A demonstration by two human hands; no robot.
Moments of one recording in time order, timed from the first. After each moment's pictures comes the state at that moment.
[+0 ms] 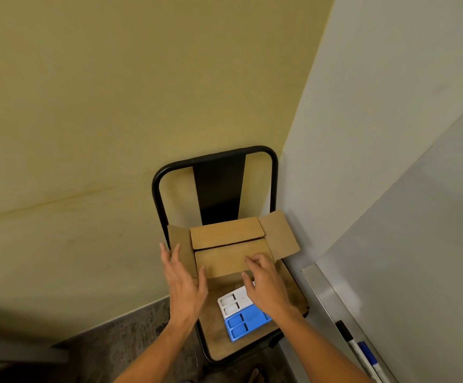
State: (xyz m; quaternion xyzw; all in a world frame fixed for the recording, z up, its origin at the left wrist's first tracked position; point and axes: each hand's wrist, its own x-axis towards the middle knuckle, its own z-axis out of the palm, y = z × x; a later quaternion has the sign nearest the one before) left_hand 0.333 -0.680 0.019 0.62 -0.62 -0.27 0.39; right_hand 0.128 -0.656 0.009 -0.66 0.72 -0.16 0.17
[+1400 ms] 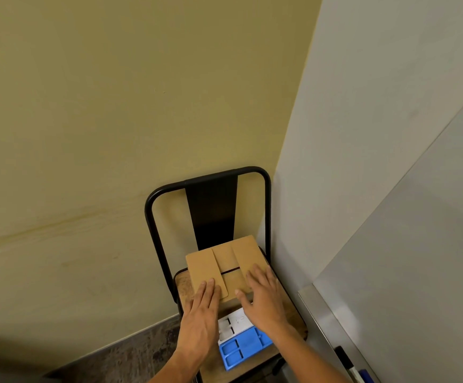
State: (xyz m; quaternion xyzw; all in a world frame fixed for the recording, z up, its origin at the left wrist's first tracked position) left_hand 0.305 -0.668 -0.016 0.54 -0.83 -0.11 0.03; right_hand 0.114 -0.670 0.002 -0.62 0.74 -0.12 0.21
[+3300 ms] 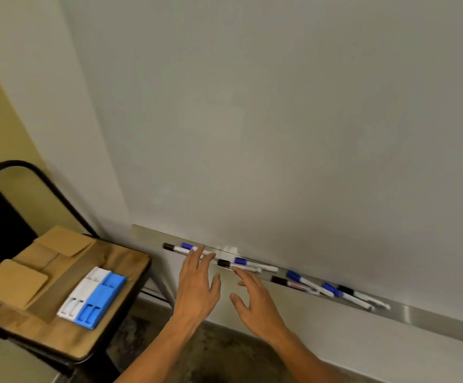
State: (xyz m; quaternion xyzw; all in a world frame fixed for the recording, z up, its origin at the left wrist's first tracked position) left_hand 0.151 -0.396 0.069 0.20 -0.91 -0.31 0.18; right_hand 0.094 -0.237 0.058 -0.28 0.86 -0.40 0.16
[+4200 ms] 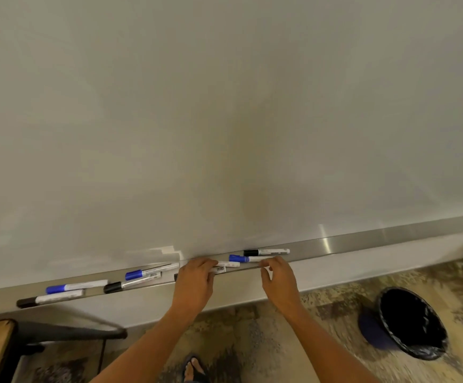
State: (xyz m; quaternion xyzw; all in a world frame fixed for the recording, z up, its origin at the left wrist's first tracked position) left_hand 0.013 -0.215 0.012 -0.05 -0.96 -0.27 0.04; right_hand 0.006 0.014 0.000 0.05 0.94 -0.34 -0.02
